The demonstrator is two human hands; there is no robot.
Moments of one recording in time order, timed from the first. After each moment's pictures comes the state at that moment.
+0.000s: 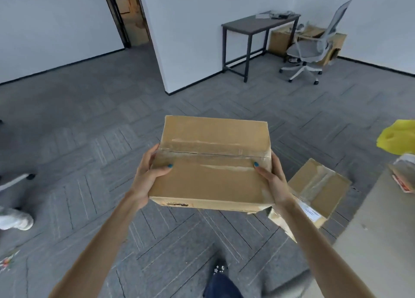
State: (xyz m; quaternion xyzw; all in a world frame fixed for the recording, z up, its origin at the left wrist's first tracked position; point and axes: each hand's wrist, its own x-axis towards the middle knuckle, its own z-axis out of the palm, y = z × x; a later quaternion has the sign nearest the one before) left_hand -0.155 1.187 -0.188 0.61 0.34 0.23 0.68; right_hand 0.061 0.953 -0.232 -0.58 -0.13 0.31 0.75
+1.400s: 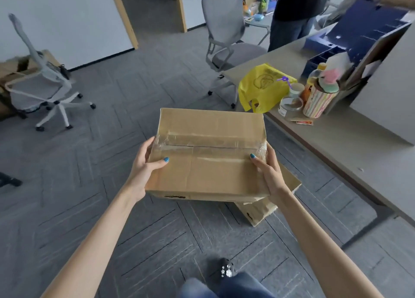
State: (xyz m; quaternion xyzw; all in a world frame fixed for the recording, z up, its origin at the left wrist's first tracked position) left_hand 0.661 1.389 -0.217 0.76 -0.13 -0.25 0.59; right_hand 0.457 1.144 -0.265 -0.55 0.32 -0.22 0.74
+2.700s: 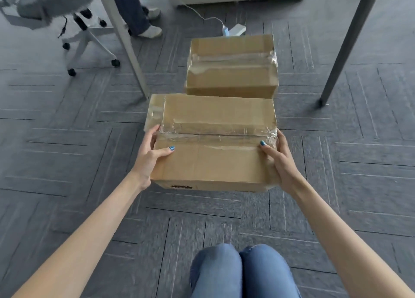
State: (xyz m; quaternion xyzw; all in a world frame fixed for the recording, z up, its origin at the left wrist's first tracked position) left_hand 0.839 1.305 -0.672 0.66 -0.43 -0.52 0.33; right_hand 0.506 1.321 -0.724 -0.34 0.56 -0.47 0.60
